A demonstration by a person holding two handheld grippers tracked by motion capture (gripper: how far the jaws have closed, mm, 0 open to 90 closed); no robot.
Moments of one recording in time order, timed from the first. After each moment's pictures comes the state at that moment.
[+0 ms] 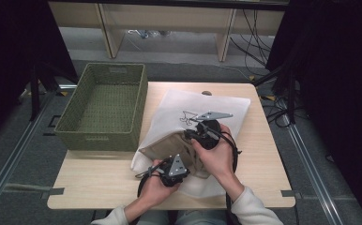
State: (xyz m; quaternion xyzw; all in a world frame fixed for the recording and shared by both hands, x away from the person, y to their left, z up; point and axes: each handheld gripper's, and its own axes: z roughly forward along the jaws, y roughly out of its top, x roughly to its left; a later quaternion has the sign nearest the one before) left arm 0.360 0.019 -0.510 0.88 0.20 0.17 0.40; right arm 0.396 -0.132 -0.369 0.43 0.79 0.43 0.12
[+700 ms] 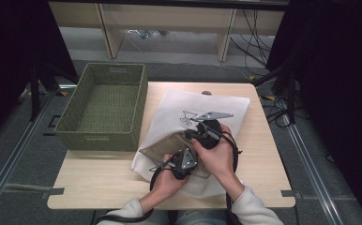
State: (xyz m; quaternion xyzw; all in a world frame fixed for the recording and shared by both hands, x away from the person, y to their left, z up) left arm 0.384 -0.010 -0.518 0.88 0.21 0.16 0.39; right arm 0.397 -0.134 -0.369 0.44 0.79 0.42 0.12
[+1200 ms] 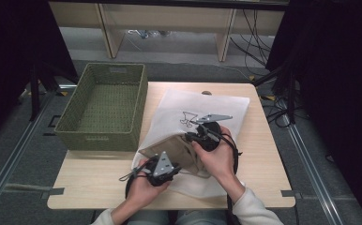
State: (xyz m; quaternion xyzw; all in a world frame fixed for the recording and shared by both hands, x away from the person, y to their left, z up) left arm 0.344 0.066 -0.488 0.85 0.24 0.18 0.44; right arm 0.396 -0.135 -0.378 0.44 0.79 0.41 0.12
